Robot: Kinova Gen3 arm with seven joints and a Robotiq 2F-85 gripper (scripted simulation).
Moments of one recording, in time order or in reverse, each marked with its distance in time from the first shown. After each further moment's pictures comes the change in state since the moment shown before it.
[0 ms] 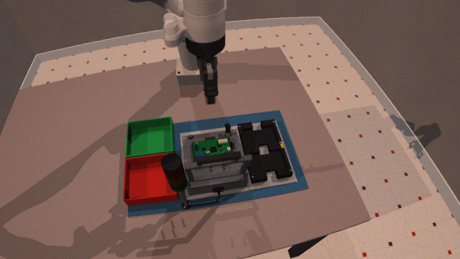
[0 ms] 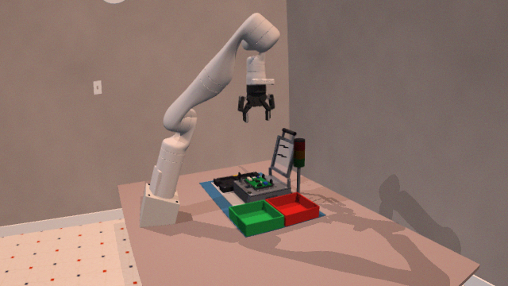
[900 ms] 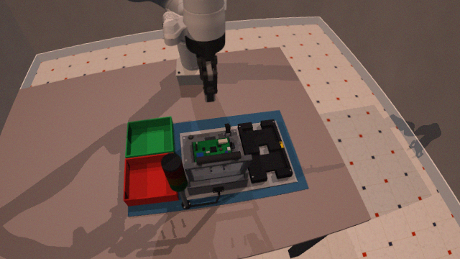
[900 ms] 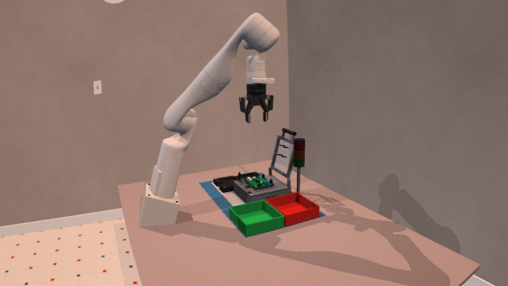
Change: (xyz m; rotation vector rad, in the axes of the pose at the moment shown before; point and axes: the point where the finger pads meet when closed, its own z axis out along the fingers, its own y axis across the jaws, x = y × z) arm 0.000 0.000 -0.003 0.001 0.000 0.001
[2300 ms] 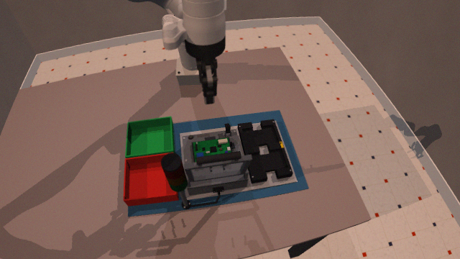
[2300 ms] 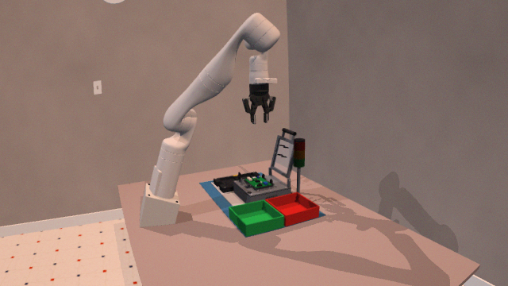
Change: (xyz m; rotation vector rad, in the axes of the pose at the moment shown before) arm 0.002 -0.011 0.001 -0.001 0.002 0.001
